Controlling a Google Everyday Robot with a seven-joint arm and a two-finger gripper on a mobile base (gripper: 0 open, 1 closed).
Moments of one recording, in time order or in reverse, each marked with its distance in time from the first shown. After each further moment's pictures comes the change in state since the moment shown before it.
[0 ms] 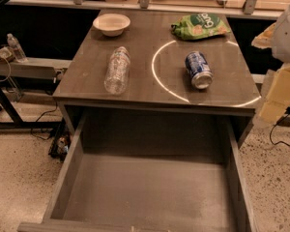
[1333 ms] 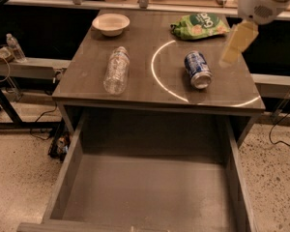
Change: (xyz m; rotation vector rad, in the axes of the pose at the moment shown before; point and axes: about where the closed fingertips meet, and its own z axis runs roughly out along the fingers) arm -0.036 -0.168 0.049 0.198 -0.083 0.024
